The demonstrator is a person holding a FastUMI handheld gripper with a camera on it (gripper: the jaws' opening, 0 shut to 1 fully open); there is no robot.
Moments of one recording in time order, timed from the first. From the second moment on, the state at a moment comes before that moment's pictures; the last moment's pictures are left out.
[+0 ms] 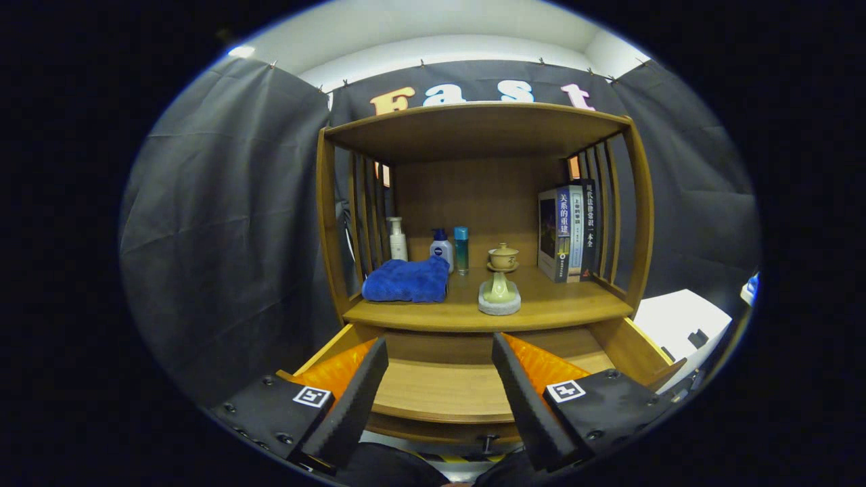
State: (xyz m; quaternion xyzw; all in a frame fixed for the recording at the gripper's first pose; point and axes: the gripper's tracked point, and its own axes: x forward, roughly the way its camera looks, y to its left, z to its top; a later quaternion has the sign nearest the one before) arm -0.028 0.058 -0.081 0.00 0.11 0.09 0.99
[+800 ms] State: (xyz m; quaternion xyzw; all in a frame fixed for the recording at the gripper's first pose) arm -0.069 0.015 -0.194 0.03 0.18 0.01 0.98
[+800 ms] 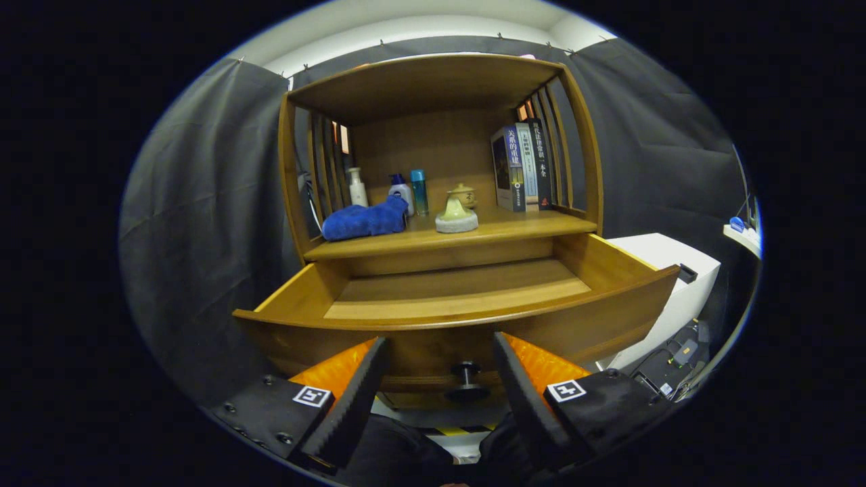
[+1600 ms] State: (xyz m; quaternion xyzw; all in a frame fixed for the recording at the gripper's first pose) arm -0.053 0.007 -0.203 0.03 0.18 -0.01 0.98
